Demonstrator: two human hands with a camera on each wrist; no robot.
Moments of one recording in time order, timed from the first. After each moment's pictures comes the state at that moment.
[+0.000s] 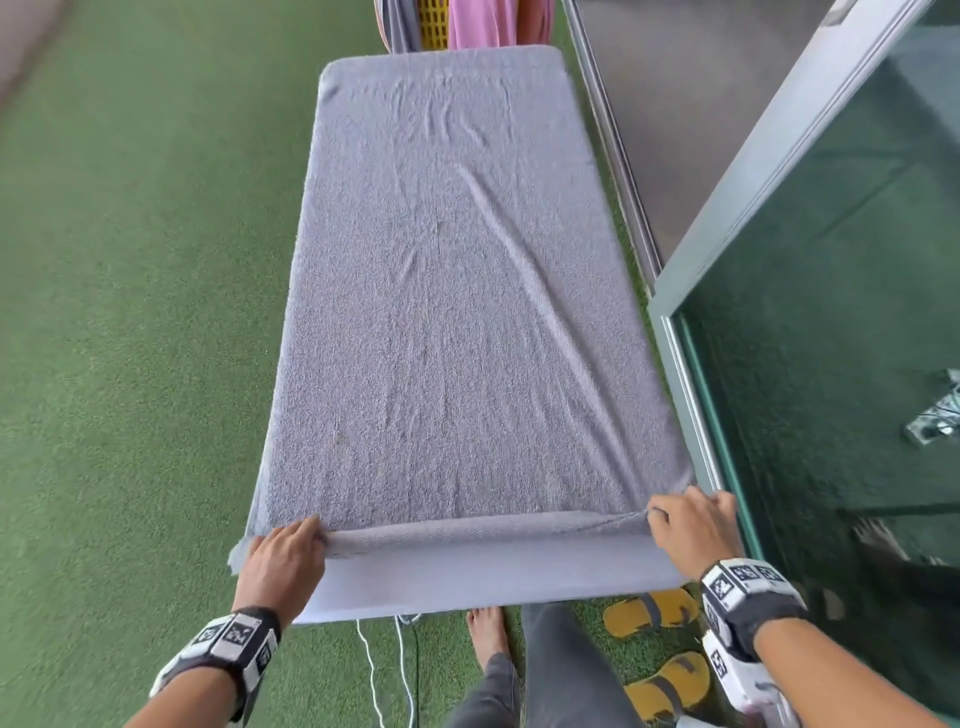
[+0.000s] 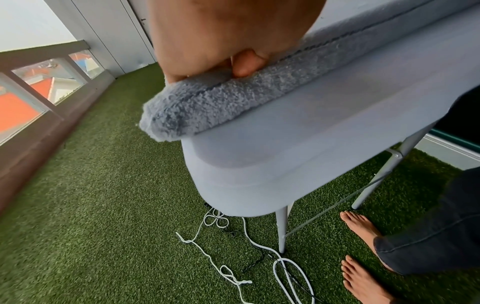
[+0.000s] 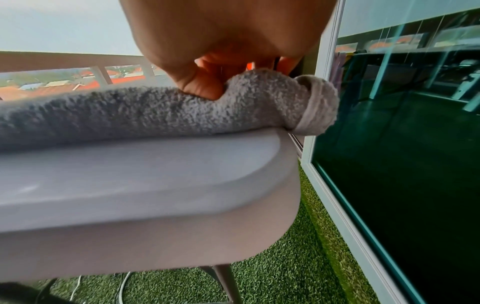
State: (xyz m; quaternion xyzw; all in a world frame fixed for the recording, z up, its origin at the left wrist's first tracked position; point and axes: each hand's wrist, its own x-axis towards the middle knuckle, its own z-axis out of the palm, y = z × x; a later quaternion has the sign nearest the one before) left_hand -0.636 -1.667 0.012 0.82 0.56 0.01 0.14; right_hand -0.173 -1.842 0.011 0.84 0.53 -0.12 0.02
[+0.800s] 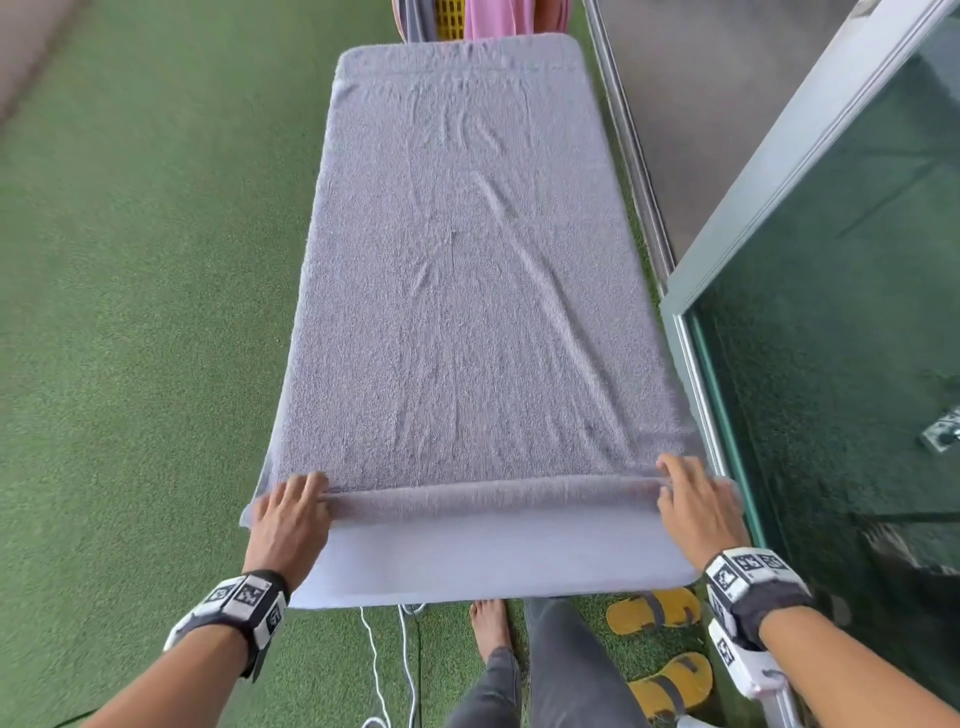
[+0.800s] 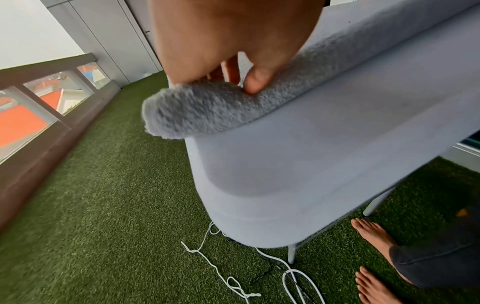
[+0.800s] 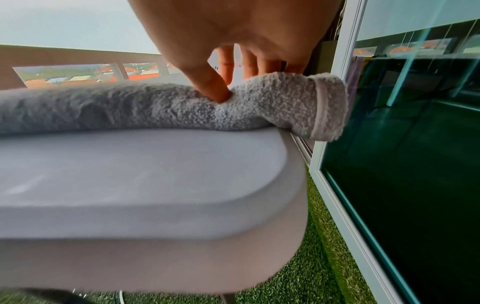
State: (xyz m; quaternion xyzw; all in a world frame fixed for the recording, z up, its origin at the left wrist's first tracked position) left_hand -0.632 -1.643 0.016 0.82 0.56 0.00 0.13; right_hand -0.168 -1.829 0.018 0.84 0.53 -0.09 -0.04
